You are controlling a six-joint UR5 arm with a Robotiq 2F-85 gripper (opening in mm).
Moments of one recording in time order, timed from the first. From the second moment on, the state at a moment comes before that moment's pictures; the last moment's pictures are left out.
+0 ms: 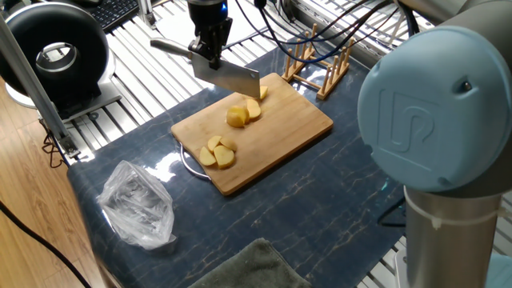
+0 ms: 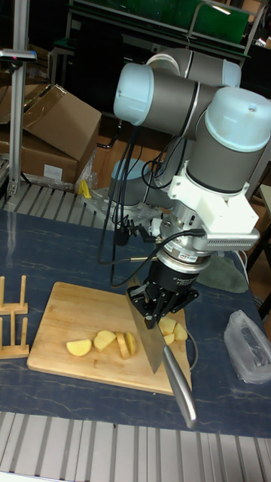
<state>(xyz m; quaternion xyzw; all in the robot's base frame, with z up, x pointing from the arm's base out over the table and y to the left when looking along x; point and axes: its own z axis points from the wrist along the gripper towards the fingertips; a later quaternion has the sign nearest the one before) 0.661 0.058 0.160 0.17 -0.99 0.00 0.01</state>
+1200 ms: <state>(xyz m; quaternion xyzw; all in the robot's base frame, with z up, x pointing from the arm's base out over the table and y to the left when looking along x) 0.656 0.067 0.167 0.17 -0.99 0.00 0.02</state>
